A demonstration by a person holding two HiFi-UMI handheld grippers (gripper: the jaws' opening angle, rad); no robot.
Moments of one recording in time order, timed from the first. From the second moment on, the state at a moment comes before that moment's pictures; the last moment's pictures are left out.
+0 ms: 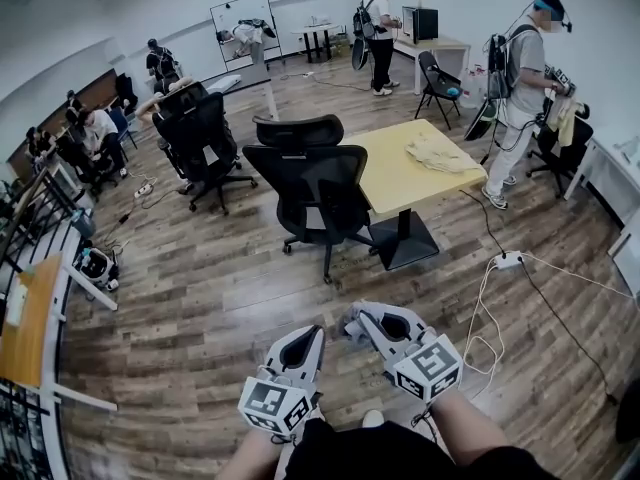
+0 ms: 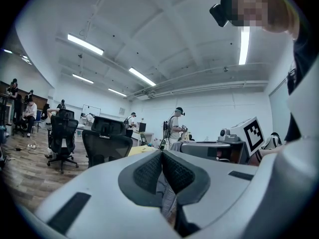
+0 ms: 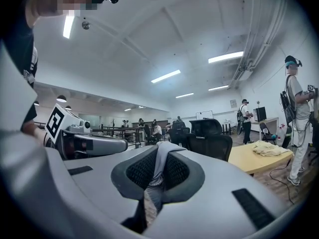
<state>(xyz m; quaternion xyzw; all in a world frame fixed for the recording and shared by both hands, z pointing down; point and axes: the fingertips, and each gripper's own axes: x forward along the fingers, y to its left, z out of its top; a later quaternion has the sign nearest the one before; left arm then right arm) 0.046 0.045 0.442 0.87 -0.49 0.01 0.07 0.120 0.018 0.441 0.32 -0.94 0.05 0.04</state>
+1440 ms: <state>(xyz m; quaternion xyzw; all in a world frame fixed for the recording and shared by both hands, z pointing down) 0.054 0.036 0.452 0.86 -0.50 0.02 0.08 0.123 0.008 0.456 0.30 -0.95 0.06 0.04</state>
